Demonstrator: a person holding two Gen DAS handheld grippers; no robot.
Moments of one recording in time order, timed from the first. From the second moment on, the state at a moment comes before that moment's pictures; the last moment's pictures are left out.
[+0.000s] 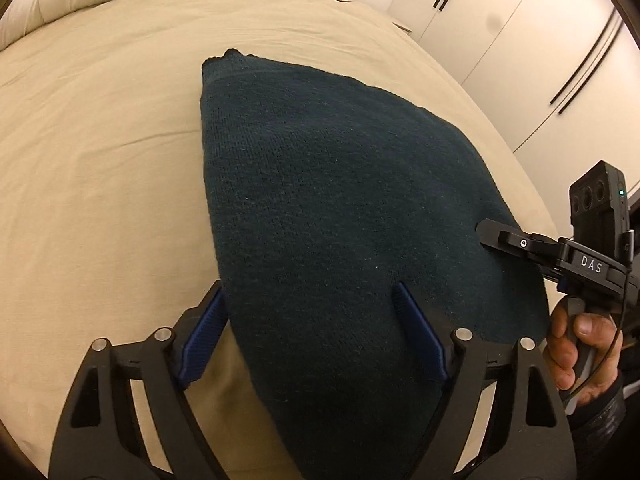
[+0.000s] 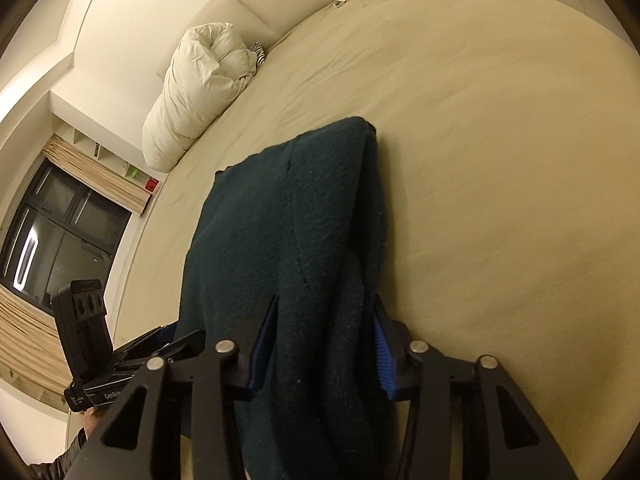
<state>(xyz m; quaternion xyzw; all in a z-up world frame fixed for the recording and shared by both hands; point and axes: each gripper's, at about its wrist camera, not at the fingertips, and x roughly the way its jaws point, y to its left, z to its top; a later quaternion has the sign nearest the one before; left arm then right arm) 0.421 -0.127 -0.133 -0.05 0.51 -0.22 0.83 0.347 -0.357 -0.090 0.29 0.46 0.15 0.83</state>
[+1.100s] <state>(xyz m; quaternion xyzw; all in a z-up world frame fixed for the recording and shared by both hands) 0.248 0.076 -0.085 -0.08 0.50 -0.16 0.85 0.205 -0.148 -0.040 0.23 0.46 0.24 0.82</state>
